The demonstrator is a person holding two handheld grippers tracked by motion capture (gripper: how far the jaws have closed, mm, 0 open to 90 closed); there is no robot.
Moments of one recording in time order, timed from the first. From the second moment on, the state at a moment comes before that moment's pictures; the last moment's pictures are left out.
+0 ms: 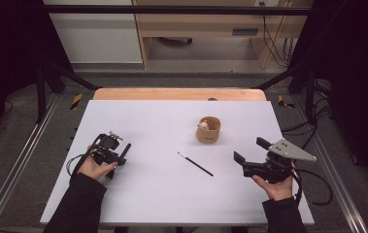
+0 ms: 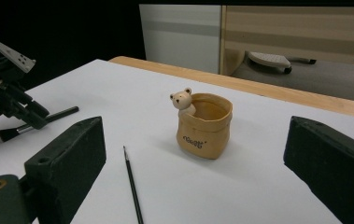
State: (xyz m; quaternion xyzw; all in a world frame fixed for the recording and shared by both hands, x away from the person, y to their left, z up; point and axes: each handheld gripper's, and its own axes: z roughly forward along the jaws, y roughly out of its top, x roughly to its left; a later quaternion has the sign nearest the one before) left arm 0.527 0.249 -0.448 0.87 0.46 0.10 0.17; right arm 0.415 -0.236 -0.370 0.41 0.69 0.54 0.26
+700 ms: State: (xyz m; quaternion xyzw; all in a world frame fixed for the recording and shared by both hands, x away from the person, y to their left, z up) left arm 0.526 0.248 -0.448 0.86 0.47 0.09 0.17; right arm 0.415 -0.235 -0.370 0.41 0.69 0.54 0.26
